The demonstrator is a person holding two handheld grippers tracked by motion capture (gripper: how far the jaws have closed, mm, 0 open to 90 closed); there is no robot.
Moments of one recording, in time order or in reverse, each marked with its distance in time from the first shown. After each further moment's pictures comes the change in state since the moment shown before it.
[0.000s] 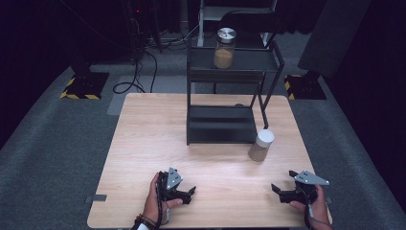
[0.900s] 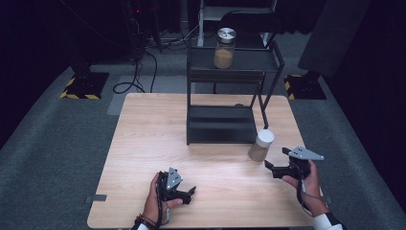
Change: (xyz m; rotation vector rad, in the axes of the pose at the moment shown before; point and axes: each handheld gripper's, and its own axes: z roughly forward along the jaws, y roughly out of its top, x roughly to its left) left arm 0.000 0.000 0.000 0.000 0.000 0.001; right arm -0.011 0.063 0.026 -0.083 0.013 -0.003
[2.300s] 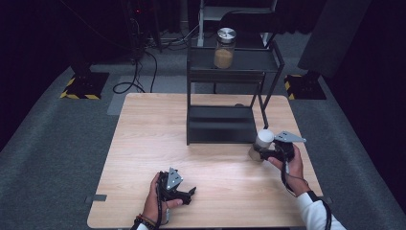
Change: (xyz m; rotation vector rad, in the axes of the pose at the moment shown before) left arm 0.002 0.000 0.000 0.000 -0.015 0.007; right arm -0.007 0.024 0.058 -0.025 0.011 0.000
